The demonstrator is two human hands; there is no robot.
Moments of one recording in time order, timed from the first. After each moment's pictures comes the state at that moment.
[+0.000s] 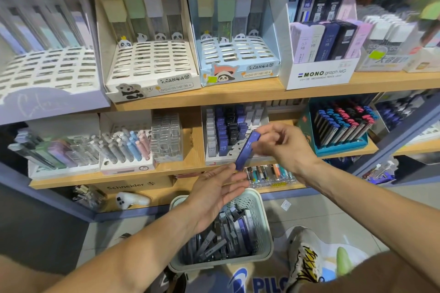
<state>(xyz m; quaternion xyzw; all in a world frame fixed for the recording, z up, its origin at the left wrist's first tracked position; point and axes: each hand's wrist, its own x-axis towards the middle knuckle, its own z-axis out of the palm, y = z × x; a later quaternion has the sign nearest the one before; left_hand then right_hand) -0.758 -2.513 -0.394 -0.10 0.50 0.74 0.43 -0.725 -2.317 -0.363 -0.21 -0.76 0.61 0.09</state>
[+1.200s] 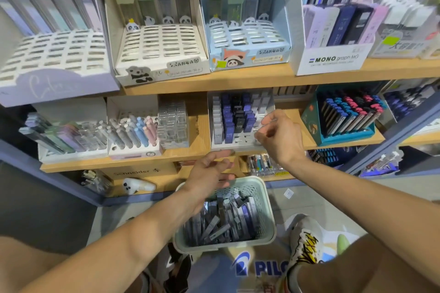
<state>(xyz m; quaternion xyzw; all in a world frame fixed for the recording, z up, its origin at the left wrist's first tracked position) -0.772 -2.537 -0.408 0.00 0.67 0.64 0.37 -0.744 -2.329 -0.393 -0.24 -0.89 0.35 0.17</state>
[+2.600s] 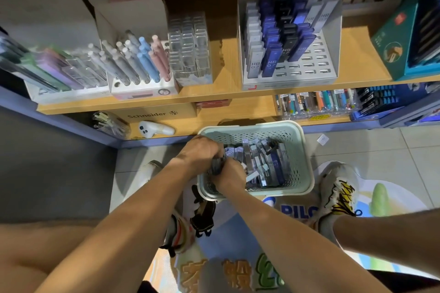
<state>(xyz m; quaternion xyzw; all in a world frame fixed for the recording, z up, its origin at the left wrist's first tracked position) -0.828 -2.620 -0.591 0.38 0.87 0.05 0.31 -0.724 -2.542 -0.641 -0.34 -0.85 0.35 -0.20</state>
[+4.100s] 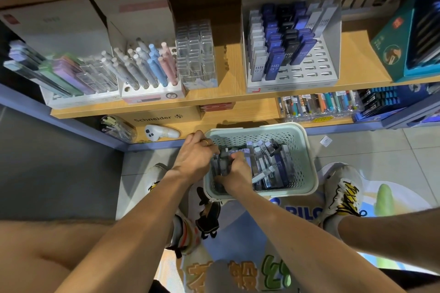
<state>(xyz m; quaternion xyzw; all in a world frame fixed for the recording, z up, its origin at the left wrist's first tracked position) -0.813 -2.644 -0.576 0.40 0.90 -0.03 0.15 -0.722 -2.536 -0.638 -0.35 -0.82 0.43 -0.16</state>
